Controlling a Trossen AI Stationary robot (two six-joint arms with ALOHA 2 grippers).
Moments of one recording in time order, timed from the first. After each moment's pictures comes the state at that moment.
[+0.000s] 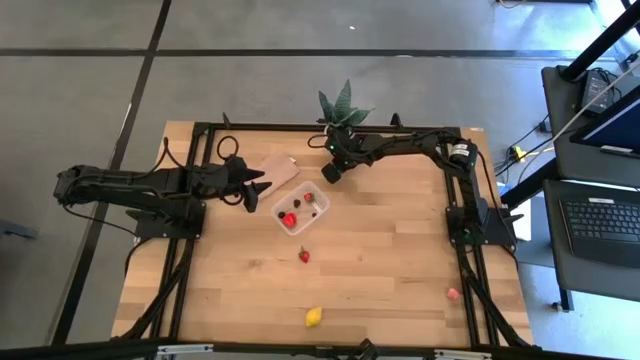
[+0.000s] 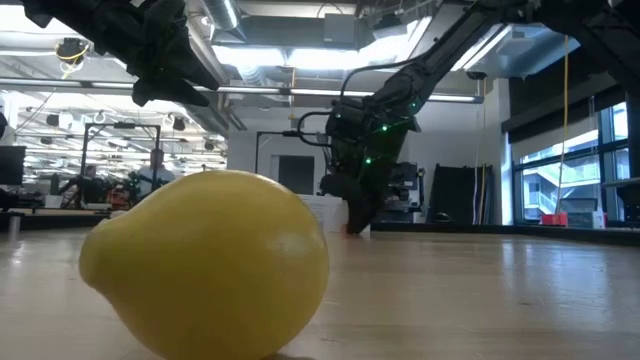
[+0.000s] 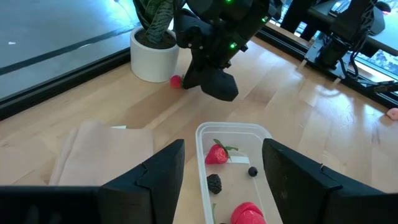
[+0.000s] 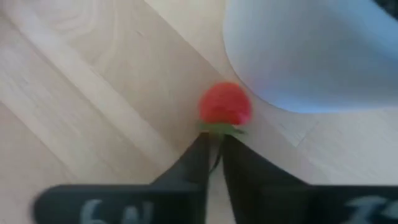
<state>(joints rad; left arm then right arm) 0.06 0.74 0.53 -0.26 -0.38 -0.49 -0.43 2.10 1.36 -0.42 0.17 0.33</state>
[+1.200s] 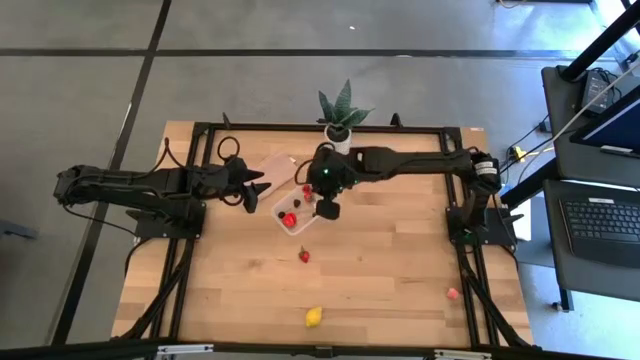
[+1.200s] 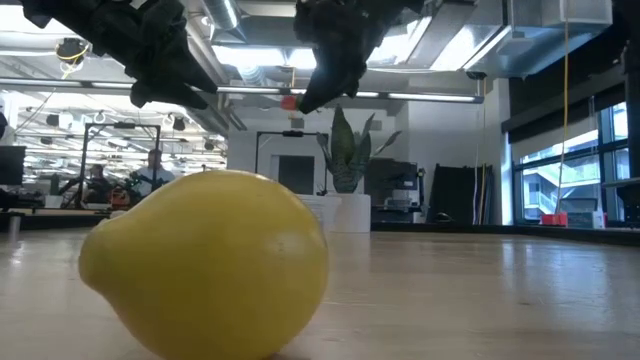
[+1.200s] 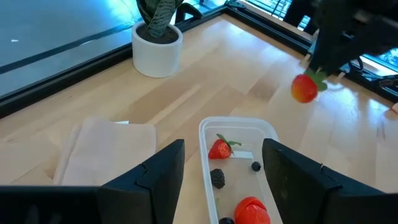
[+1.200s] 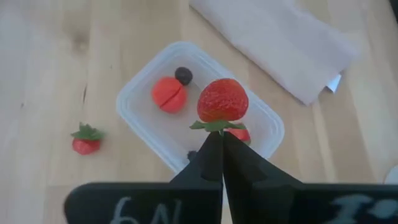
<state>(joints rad) 0.06 0.74 0.53 -0.28 -0.38 -0.49 -0.10 1.88 1.65 -0.68 0.00 -0.01</state>
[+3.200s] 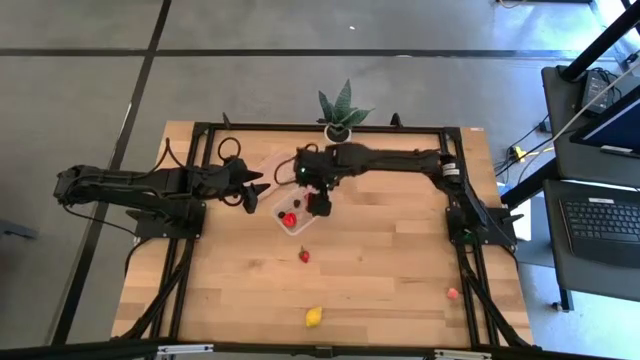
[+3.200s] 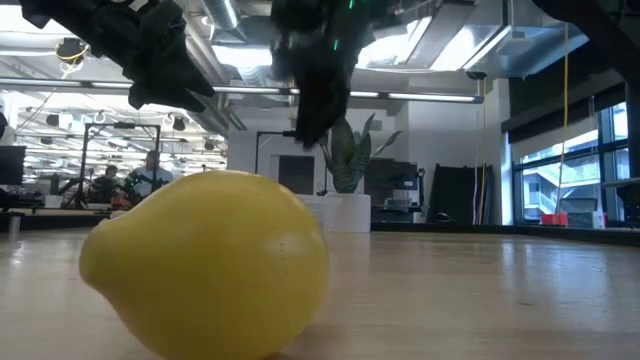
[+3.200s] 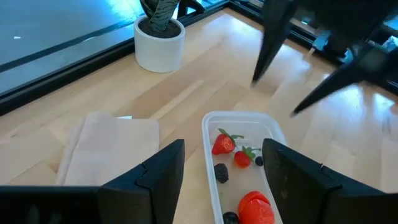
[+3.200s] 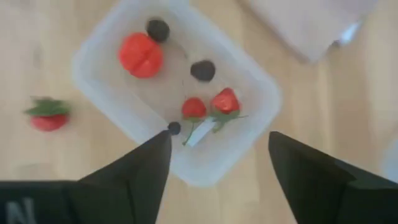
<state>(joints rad) 0.06 0.74 0.53 -0.31 -0.38 -0.49 -0.12 2.14 2.00 -1.04 0.00 -0.01</state>
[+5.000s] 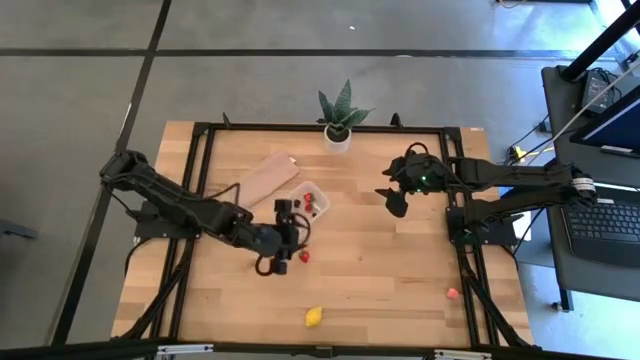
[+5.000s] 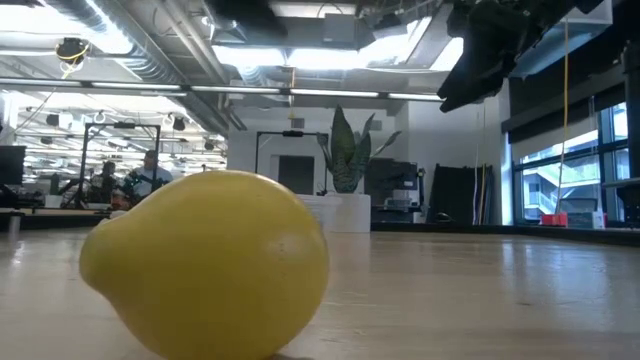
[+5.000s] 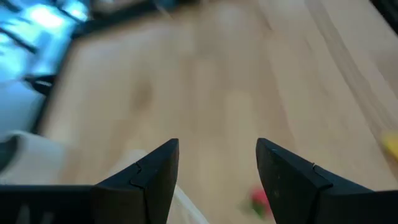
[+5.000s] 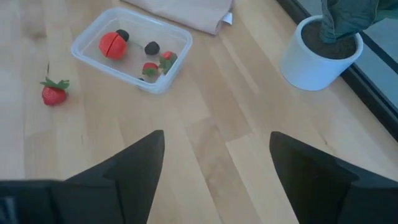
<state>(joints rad) -0.40 1.44 1.10 -0.39 -0.48 -0.02 -0.11 1.02 0.83 -0.53 0.19 0.20</state>
